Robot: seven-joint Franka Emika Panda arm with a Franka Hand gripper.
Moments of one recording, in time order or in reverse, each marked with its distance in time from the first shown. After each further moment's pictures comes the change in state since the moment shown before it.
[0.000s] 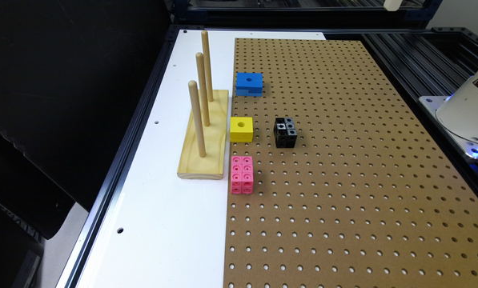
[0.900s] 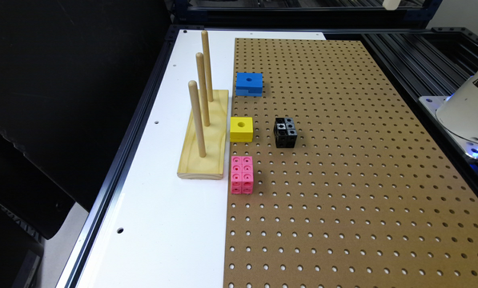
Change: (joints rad) arm -0.039 0.000 0.001 0.000 -0.002 0.003 -0.032
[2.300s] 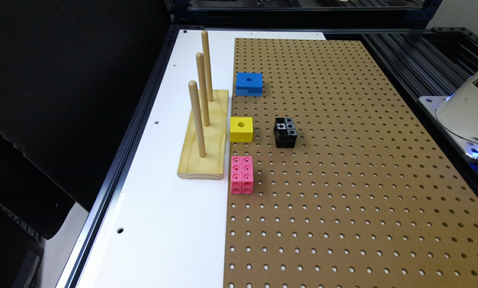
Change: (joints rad) arm -0.111 0.265 -0.002 0.163 0.000 0.153 -0.108
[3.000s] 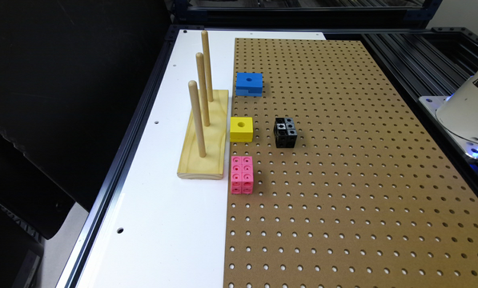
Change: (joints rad) arm -0.063 0.188 -0.002 0.170 -0.001 0.002 -0.066
